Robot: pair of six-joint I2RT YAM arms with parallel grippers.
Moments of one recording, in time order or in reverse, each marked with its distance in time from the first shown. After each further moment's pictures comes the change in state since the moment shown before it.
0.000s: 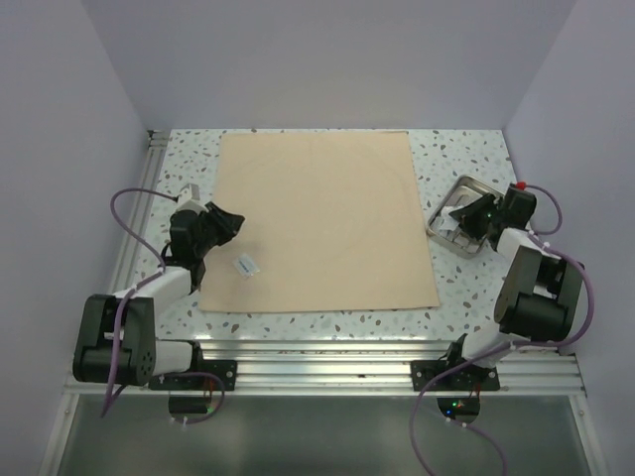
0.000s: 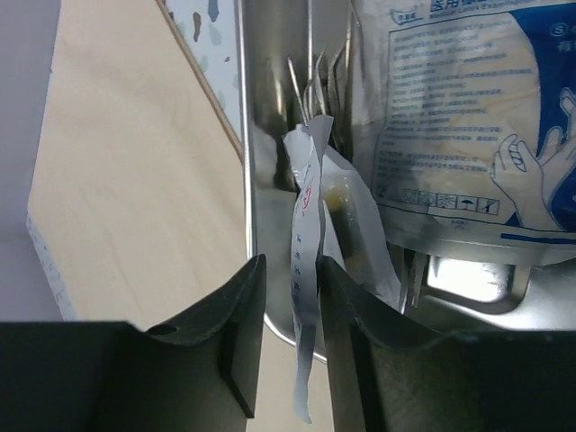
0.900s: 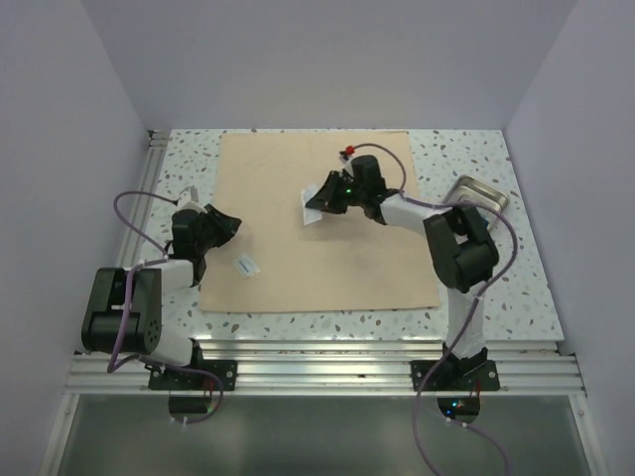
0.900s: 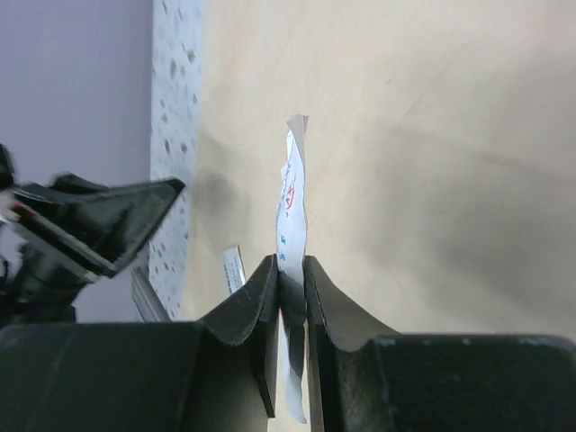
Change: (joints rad) left arm 0.045 0.159 0.013 0.077 -0.003 -0.017; right arm 0.870 0.534 0.562 0.114 -0.085 0.103
